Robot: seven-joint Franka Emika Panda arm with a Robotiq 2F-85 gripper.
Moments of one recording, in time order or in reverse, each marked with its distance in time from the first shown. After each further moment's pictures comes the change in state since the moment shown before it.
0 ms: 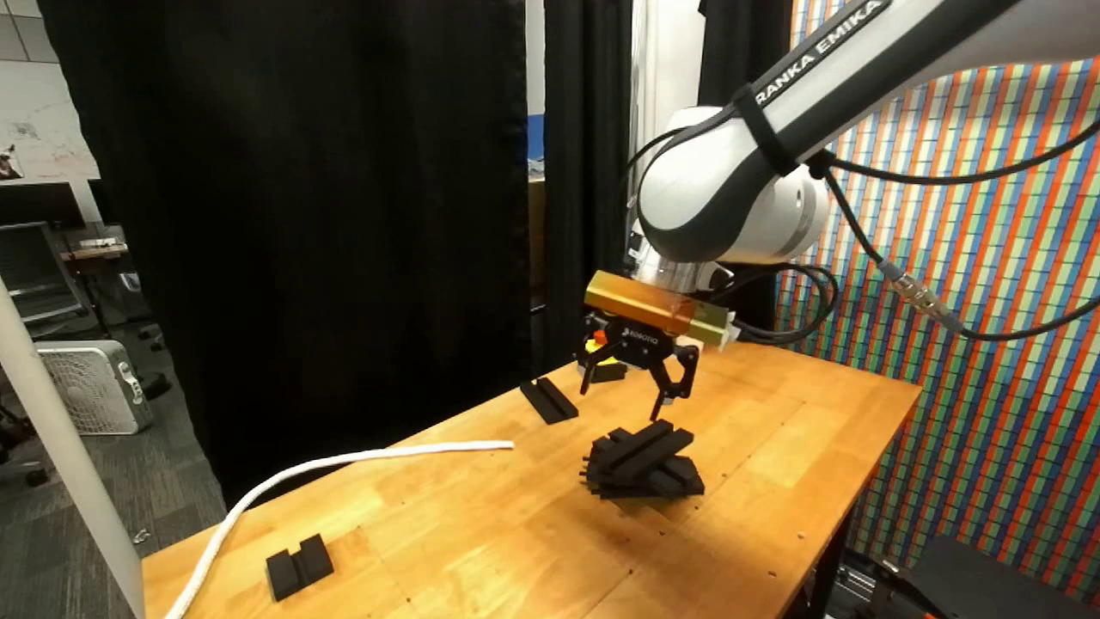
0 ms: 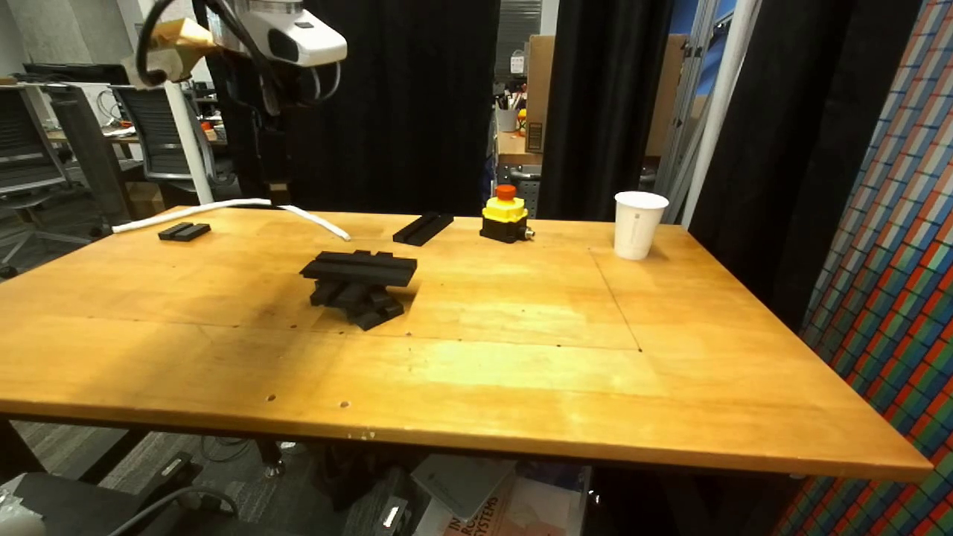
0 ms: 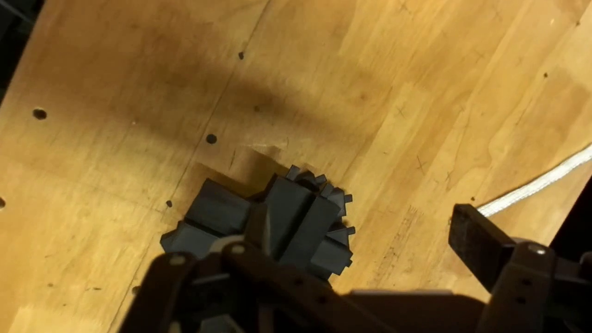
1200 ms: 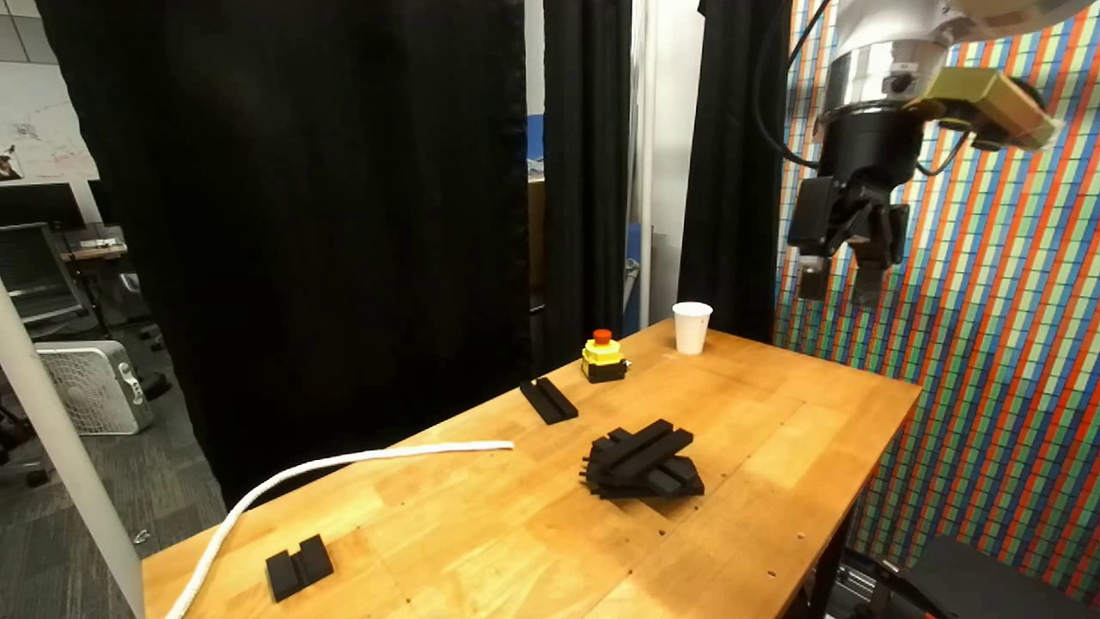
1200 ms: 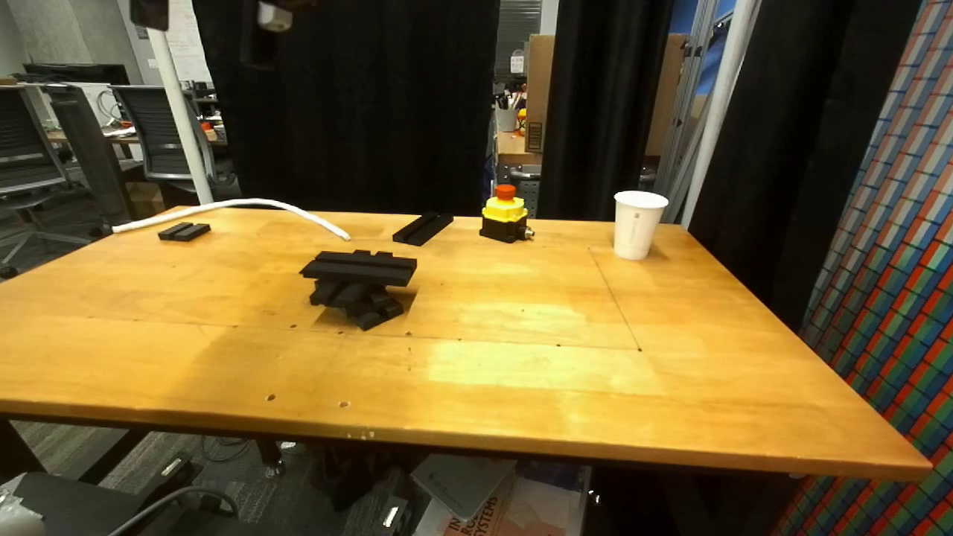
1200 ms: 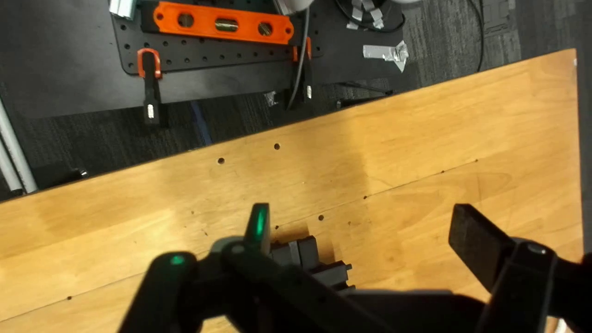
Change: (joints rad) arm -0.008 -0.550 -0.334 0.038 -0.155 -0.904 -0.911
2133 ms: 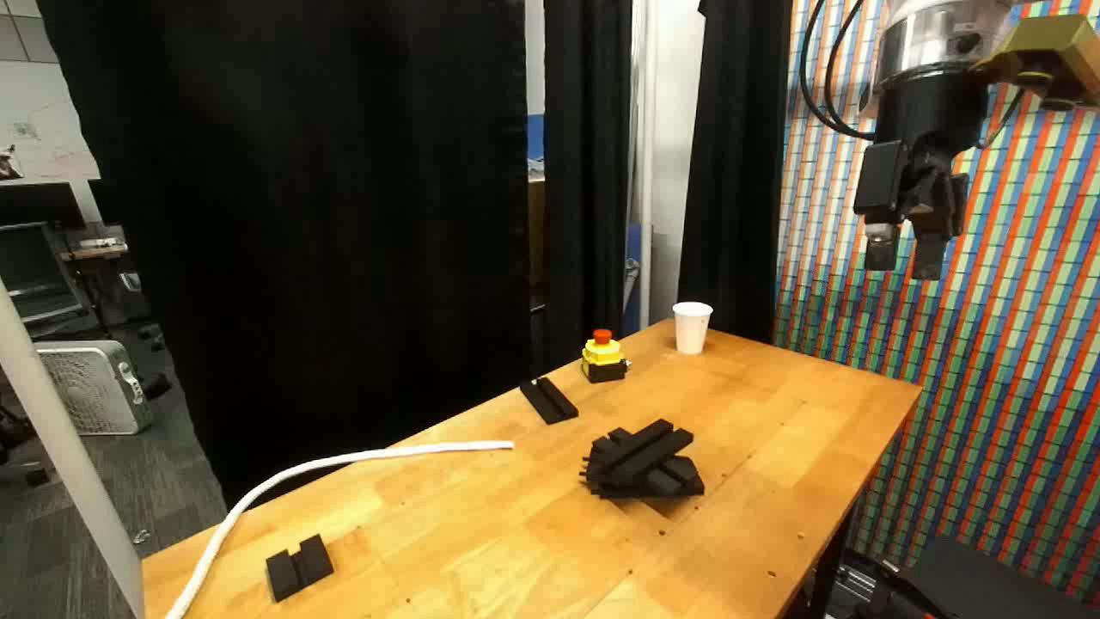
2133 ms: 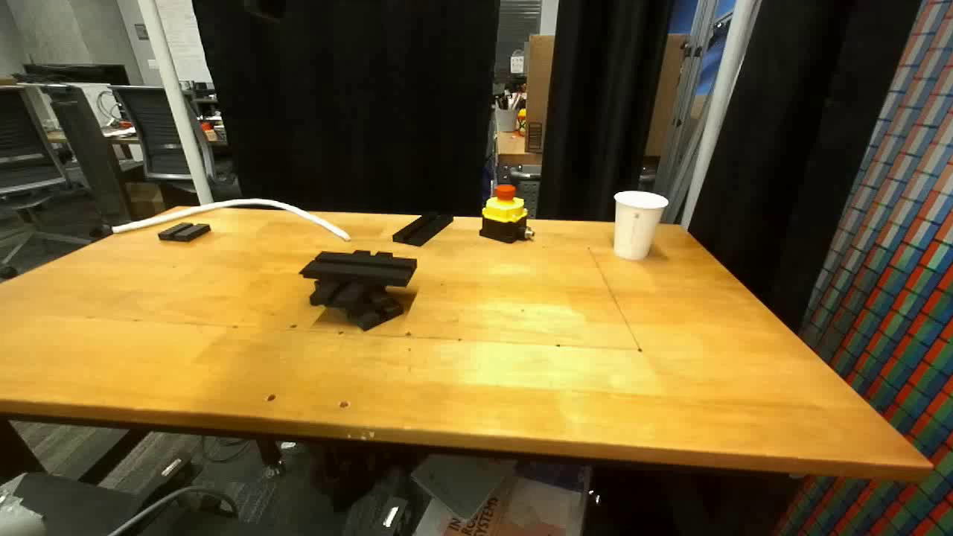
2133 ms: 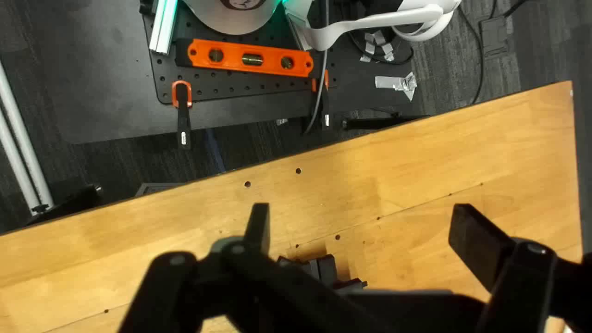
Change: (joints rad) arm 0.003 -0.049 -0.094 0.059 -0.081 -0.154 -0.043
